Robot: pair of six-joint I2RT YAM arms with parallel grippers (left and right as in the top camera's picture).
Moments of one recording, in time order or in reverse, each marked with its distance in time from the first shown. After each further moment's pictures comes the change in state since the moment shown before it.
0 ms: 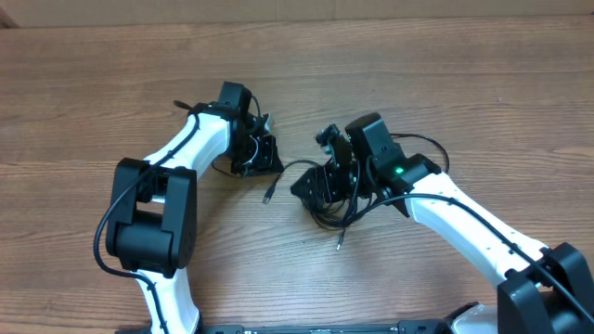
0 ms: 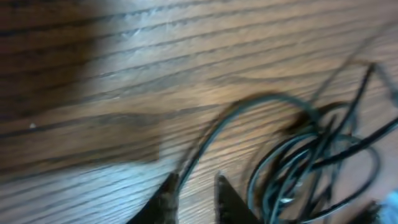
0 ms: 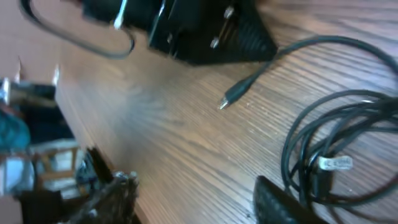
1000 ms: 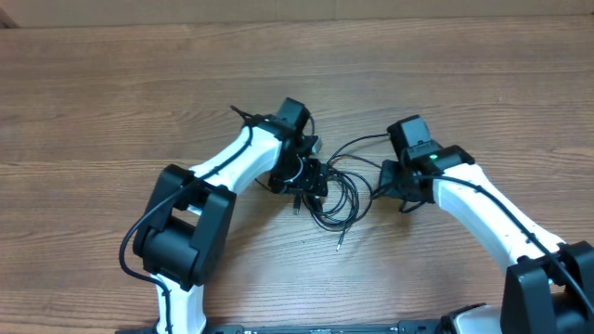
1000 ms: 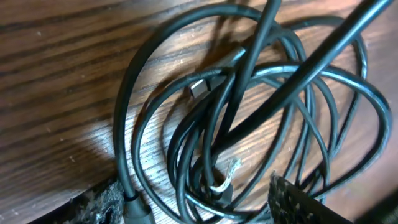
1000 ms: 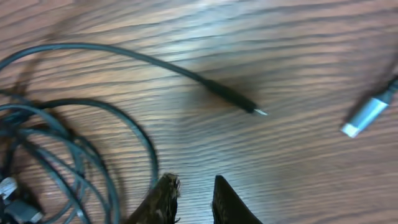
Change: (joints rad) left arm -0.270 -0.001 0.013 -0.028 -0.082 -0.058; right arm -0.217 0.000 -0.030 -0.327 0.655 0.147
